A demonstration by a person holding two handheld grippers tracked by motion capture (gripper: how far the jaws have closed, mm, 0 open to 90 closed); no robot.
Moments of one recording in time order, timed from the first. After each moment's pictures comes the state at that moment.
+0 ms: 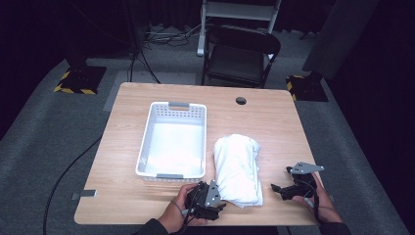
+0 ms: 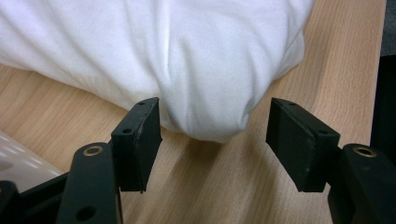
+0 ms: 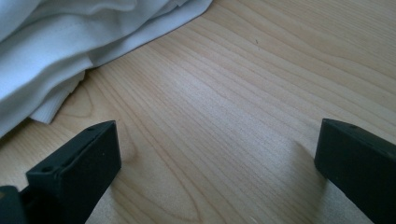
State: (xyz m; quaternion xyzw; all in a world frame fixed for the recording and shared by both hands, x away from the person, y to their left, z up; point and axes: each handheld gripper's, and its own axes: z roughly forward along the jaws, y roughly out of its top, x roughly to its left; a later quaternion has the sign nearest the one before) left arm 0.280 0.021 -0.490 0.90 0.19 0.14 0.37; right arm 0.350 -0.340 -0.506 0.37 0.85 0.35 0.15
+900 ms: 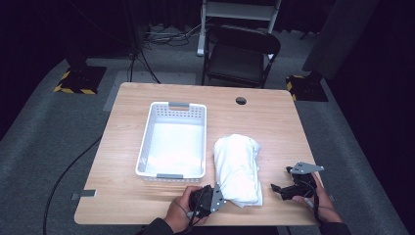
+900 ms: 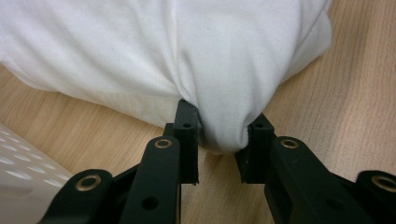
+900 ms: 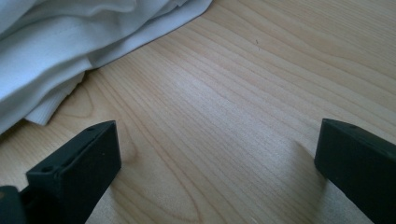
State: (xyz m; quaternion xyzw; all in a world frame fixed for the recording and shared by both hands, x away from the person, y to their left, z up) left arm 0.277 0.013 -0.495 0.90 0.16 0.21 0.35; right arm 0.350 -0.340 -0.506 0.37 0.85 0.35 0.15
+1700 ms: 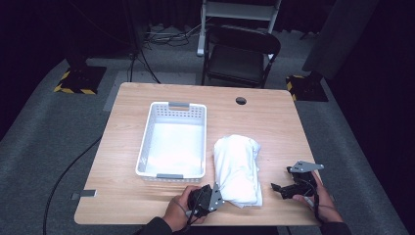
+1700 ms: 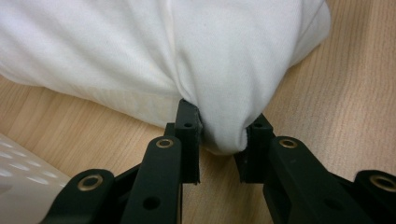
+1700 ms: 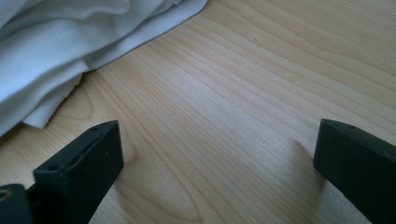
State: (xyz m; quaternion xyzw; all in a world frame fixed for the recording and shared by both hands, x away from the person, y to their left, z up) left arm 0.282 0.017 -0.499 0.91 0.15 0.19 0.35; right arm 0.353 -0.339 -0.503 0.38 0.85 0.34 0.15
